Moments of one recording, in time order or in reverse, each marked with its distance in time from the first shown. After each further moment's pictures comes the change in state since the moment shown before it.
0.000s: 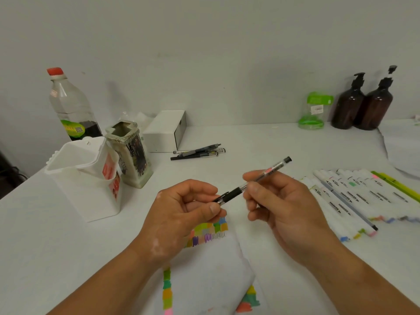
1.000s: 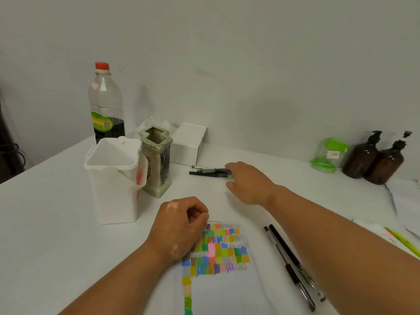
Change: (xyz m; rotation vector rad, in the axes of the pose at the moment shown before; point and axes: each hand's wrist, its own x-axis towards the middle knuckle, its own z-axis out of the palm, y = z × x) left_hand 0.029 -0.033 -0.058 0.727 0.269 0.056; right_hand 0.181 0.027 0.052 -1.620 -0.388 -0.108
